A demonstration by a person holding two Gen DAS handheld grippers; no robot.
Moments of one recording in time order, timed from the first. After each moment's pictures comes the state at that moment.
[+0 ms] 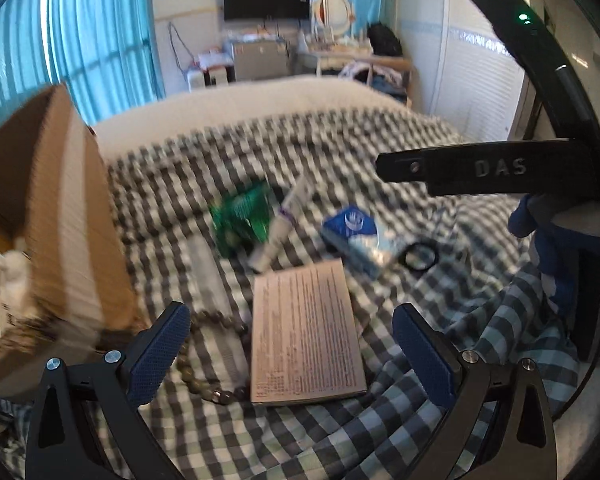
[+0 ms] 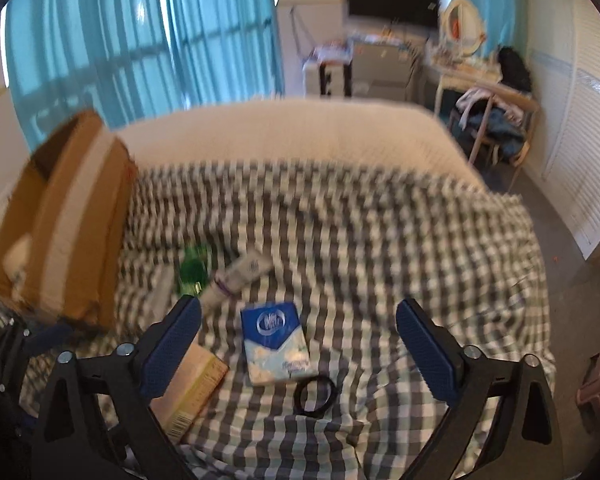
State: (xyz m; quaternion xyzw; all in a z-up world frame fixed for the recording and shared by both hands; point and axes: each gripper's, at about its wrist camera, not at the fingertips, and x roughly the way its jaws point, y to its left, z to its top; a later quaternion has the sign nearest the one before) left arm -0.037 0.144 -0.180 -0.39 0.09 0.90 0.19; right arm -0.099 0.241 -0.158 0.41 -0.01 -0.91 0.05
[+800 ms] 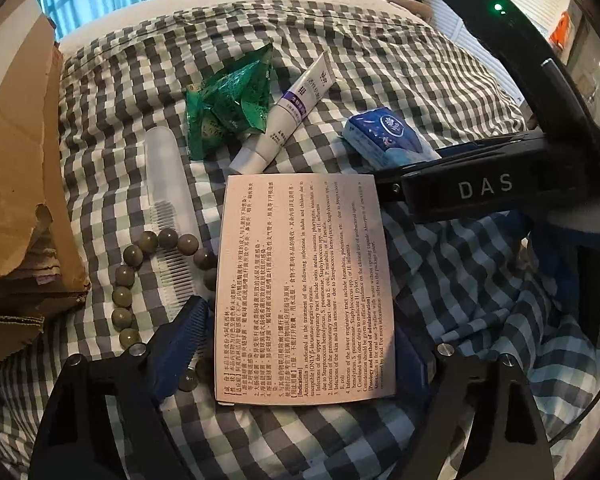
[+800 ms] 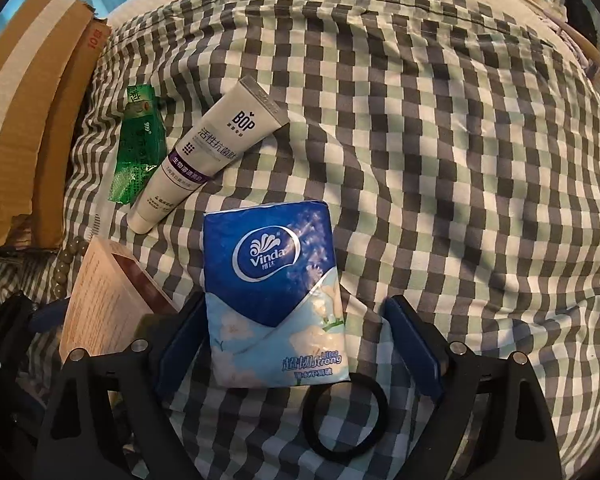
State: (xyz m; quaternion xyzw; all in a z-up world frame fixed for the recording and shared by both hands) left arm -0.067 0.145 -0.248 -0.51 0.07 0.83 0.19; right arm -0.151 0.225 -0.258 0.58 0.01 -0.81 0.11
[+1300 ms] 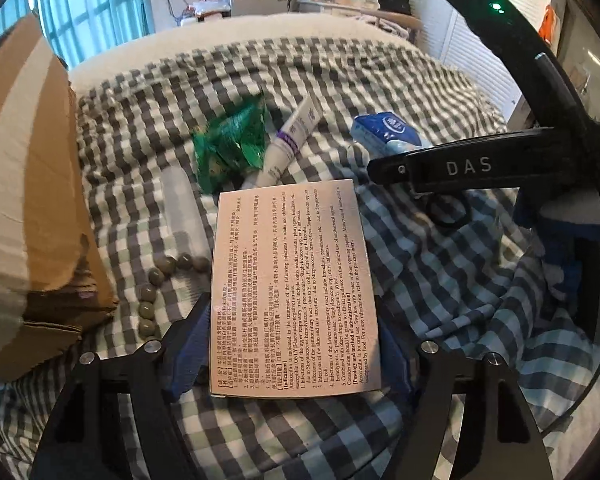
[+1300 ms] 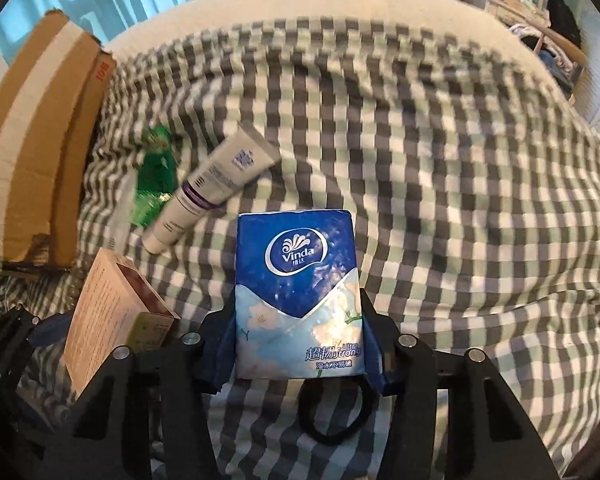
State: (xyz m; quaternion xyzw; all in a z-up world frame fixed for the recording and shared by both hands) left arm -0.048 0.137 -0.213 -0.47 0.08 0.86 0.19; right arm -0.128 0.233 -0.221 0.52 -0.01 -0.85 0.09
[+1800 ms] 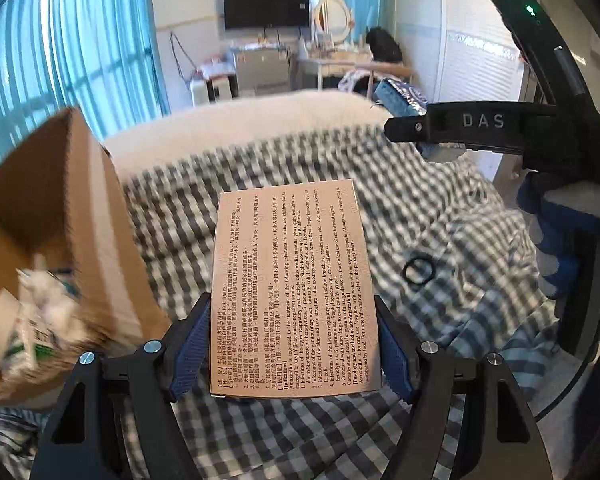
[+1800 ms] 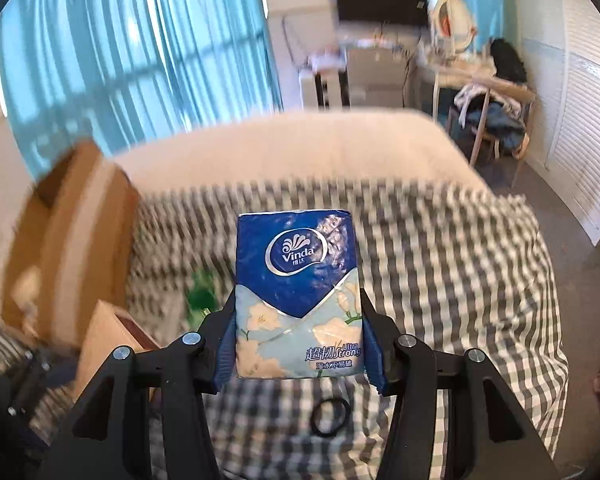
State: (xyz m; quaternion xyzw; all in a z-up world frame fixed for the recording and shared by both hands) left arm -0.014 0.125 -0.131 -0.36 0.10 0.91 0.19; right arm -0.078 0.265 -0.112 0.34 -0.07 -0.94 0.05
